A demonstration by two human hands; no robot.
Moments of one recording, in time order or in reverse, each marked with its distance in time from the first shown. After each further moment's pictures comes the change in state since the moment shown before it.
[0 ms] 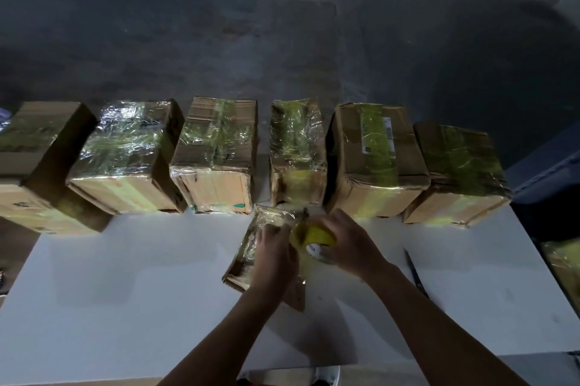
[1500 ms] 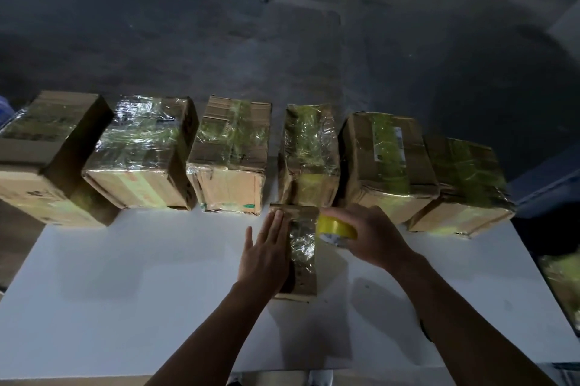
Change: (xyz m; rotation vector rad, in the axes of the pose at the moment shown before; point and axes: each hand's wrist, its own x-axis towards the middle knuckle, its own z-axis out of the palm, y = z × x) left_hand 0.003 -0.040 -0.025 0.507 -0.324 0.155; right_hand 0.010 -0.020 -0.038 -0.268 0.097 -0.224
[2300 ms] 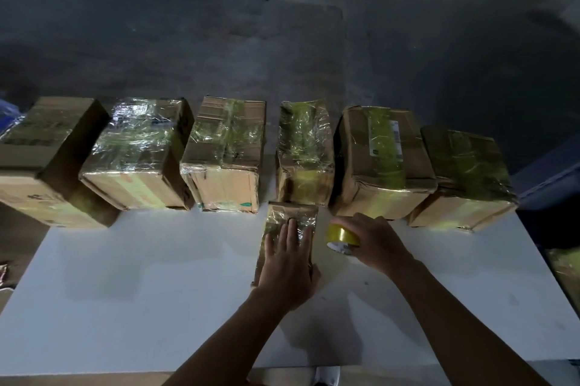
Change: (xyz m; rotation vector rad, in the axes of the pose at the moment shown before) left_hand -0.003 0.049 0.008 0.004 -0.073 0.015; right_hand -0.028 0.042 0.035 -0.083 -0.106 0.056
